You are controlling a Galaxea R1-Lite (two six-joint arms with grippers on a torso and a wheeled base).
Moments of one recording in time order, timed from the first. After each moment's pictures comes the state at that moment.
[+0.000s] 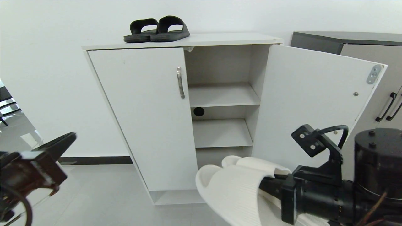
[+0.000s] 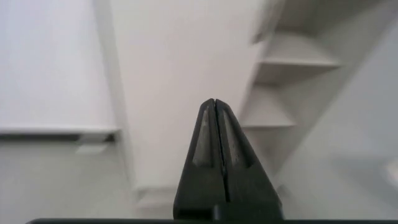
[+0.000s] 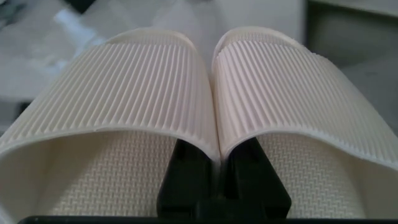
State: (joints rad) left arm -0.28 0.92 -0.36 -0.54 0.24 -0.11; right arm 0.89 1.49 -0.62 -0.58 0.03 0.38
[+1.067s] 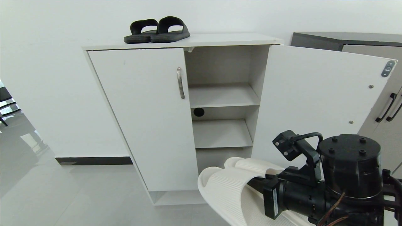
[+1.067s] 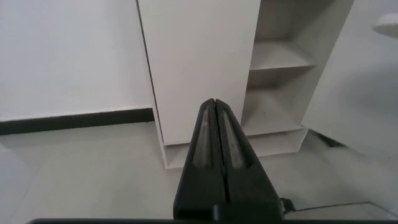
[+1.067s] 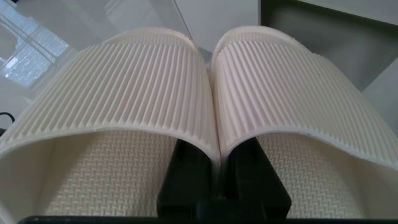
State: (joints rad) left arm 0.00 0.01 0.00 0.00 -0.05 0.00; right arm 0.90 1.58 -0.64 -0.57 -0.06 0.31
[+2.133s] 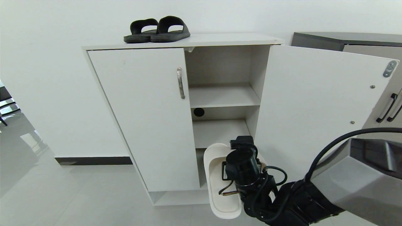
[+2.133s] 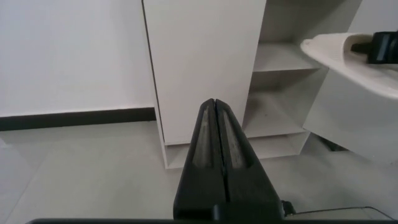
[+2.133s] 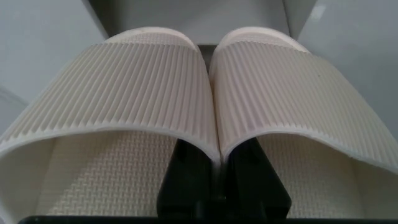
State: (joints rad) left arm 0.00 0.00 0.00 0.00 -0.05 0.00; right arm 0.90 2.19 -1.00 -0.81 -0.74 0.37
